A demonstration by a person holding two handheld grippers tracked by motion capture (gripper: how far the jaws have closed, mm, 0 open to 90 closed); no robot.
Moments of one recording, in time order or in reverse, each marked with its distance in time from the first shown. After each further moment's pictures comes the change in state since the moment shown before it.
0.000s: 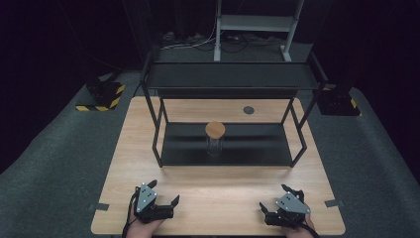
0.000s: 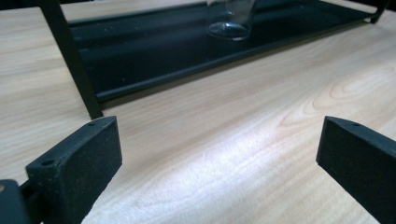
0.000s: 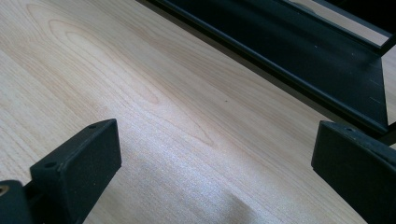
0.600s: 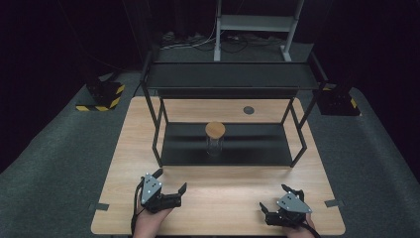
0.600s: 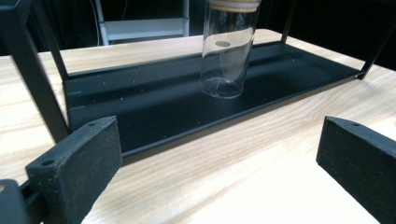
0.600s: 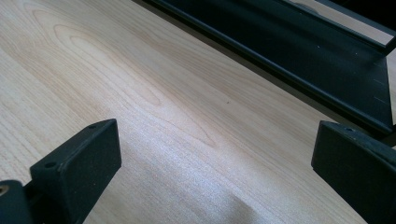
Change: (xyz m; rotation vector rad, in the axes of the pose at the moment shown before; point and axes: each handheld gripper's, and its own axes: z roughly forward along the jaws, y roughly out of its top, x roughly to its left) left arm -0.008 0.034 0.007 -0.121 0.013 -0.052; right arm -0.002 0.000 -0.001 -0.008 0.017 0.019
